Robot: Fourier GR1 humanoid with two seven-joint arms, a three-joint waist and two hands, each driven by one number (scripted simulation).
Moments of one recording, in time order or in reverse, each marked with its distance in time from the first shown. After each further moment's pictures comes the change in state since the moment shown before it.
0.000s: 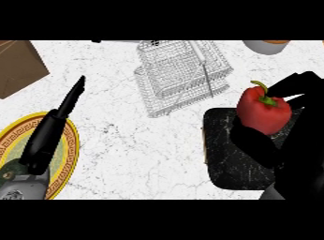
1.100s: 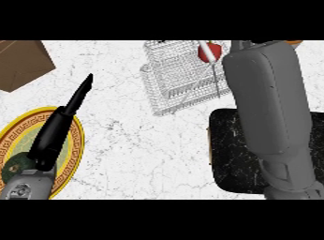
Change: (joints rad) left arm -0.036 -0.013 -0.014 0.042 -0.005 -0.009 -0.034; right arm -0.572 0.001 -0.519 0.916 -0.312 -0.441 -0.134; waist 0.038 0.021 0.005
